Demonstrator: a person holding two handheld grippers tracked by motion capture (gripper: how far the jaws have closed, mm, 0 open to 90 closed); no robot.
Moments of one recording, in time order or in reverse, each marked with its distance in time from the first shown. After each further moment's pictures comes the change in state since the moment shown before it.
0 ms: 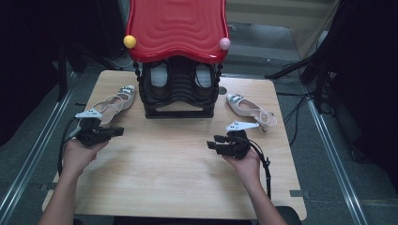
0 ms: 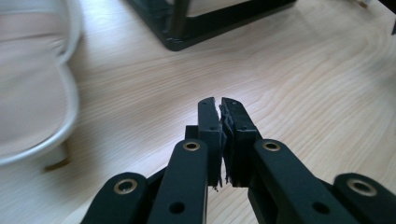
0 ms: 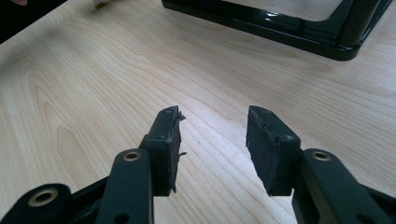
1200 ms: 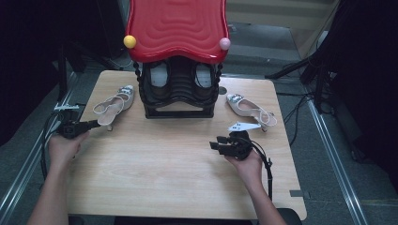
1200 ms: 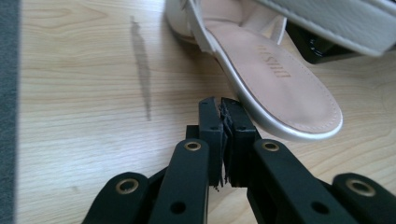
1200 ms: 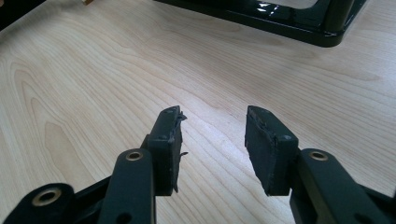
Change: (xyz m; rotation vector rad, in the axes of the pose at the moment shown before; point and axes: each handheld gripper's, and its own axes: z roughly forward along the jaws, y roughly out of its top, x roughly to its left) left arm 0.077 -0.009 -0.005 -0.023 0.194 -0.219; right arm -0.006 -0.006 -0.003 0.013 -0.026 0.018
